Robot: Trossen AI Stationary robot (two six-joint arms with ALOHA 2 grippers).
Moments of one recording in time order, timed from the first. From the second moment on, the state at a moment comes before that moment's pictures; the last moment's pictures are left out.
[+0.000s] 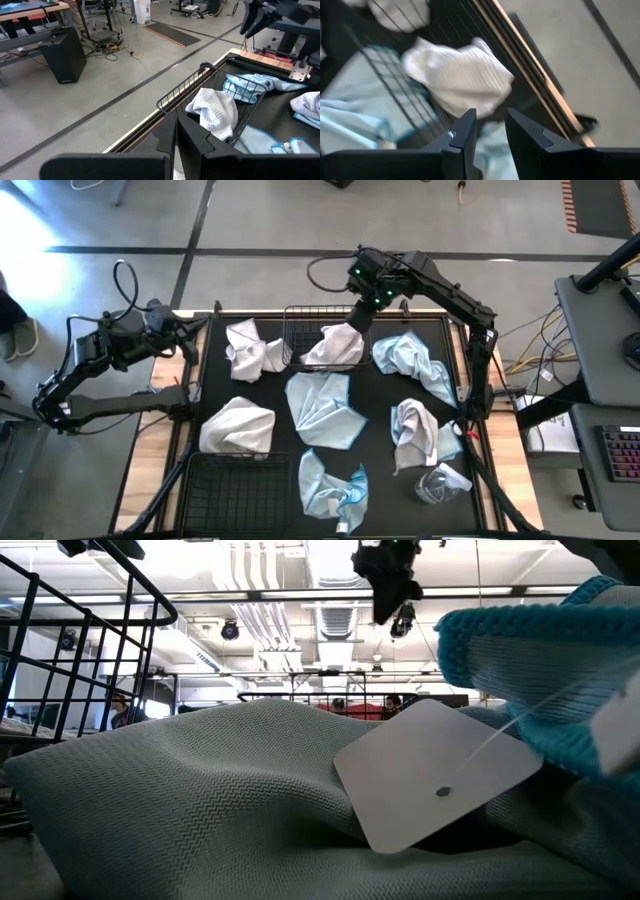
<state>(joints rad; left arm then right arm) 0.37 0.57 1.12 -0.90 -0.37 -0.09 -0.48 1.95 2.33 -1.53 0.09 0.07</state>
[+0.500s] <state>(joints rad) 0.37 0.57 1.12 -0.90 -0.37 -0.09 -0.48 1.93 2.31 -1.57 0.11 0.11</state>
